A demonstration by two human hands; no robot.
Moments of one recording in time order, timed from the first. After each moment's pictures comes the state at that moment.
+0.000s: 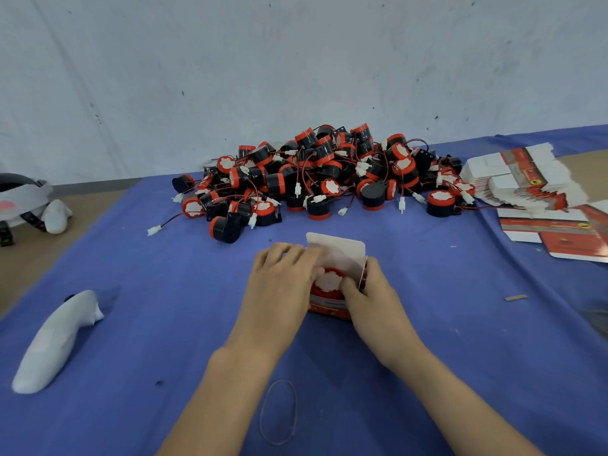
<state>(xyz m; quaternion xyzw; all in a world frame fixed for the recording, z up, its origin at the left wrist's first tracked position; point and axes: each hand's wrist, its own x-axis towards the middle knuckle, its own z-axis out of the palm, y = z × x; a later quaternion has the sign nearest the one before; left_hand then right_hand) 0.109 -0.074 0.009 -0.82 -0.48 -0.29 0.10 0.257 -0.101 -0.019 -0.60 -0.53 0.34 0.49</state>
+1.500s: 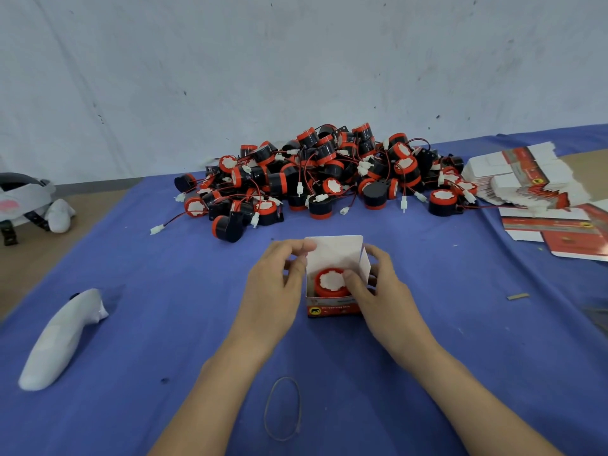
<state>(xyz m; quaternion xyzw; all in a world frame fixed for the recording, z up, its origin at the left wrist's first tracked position) 0.100 -0.078 0.009 -0.72 -0.46 -0.46 -0.24 0.270 -0.098 -0.027 -0.58 -0.55 0.34 0.50</state>
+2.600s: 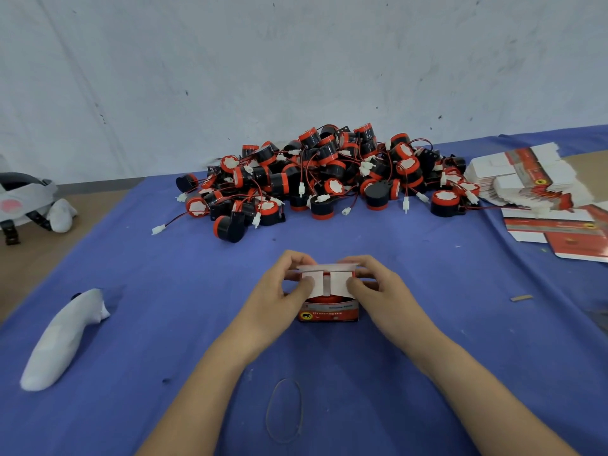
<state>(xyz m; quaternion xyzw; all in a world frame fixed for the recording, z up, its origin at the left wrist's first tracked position) 0.086 -0.064 -0.008 -0.72 -0.44 -0.39 -0.38 0.274 -0.091 -0.021 -0.52 -0.56 0.41 0.50</state>
